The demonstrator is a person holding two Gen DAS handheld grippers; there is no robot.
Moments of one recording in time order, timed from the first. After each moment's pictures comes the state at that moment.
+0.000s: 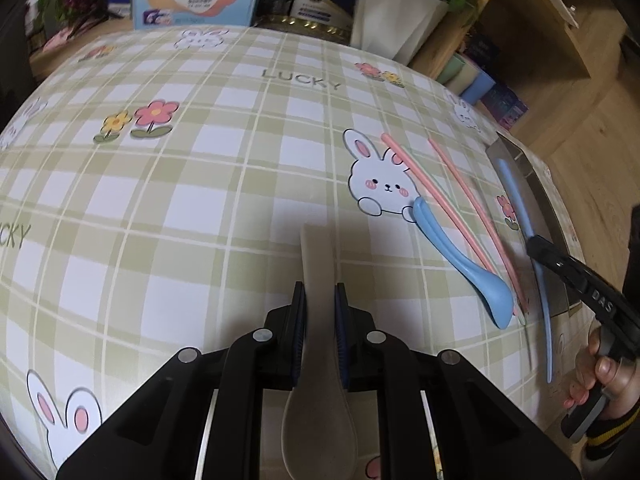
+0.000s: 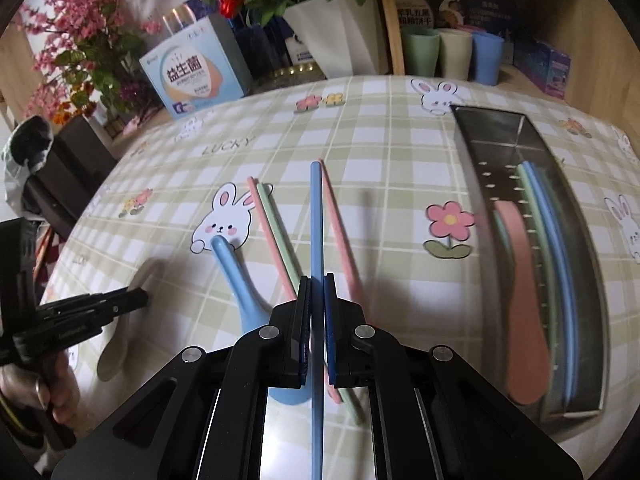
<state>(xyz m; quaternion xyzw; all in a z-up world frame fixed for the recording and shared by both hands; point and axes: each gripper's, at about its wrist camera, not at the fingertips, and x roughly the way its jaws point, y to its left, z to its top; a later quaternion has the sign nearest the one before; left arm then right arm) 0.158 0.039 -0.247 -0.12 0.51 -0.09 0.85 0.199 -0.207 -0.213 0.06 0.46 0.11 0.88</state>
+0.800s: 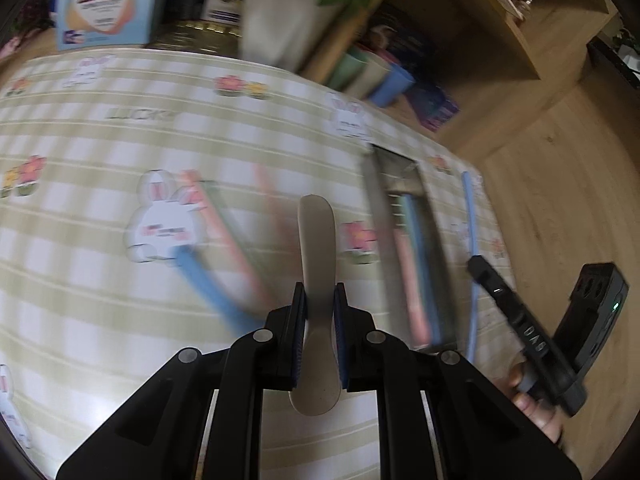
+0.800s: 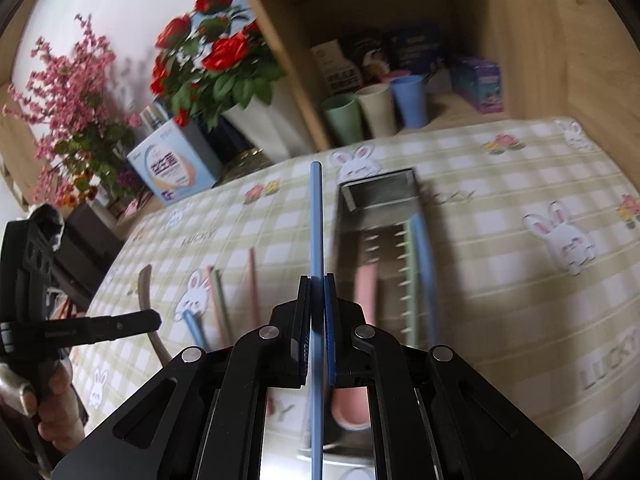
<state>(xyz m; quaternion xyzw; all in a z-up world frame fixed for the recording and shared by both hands) 0.193 -0.111 -0.166 -0.17 0.51 -0.18 0.82 0.185 -0.343 -0.163 0.15 0.38 0.08 0.91</state>
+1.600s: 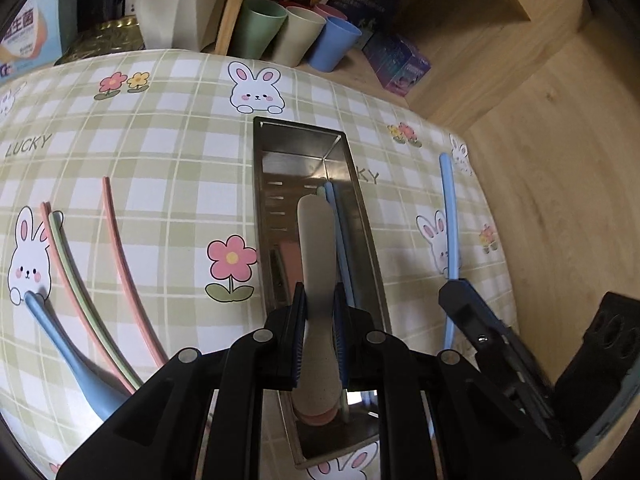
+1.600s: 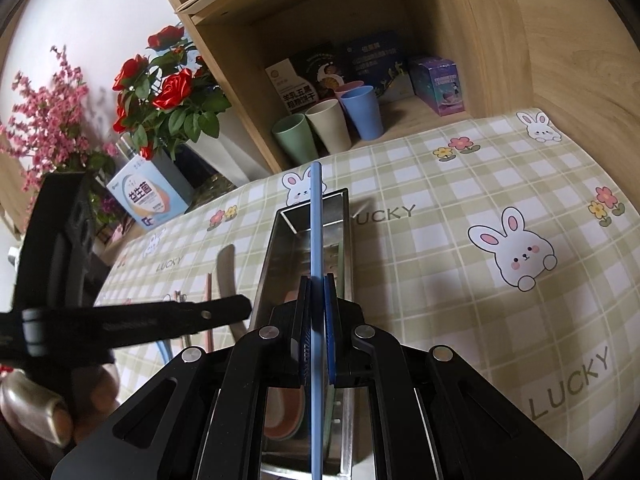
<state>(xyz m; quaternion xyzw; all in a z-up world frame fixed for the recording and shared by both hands) 0.240 -0.250 -0.189 -0.12 0.54 -0.20 0.81 0.191 -0.398 -0.168 0.18 0.37 0.05 0.91</state>
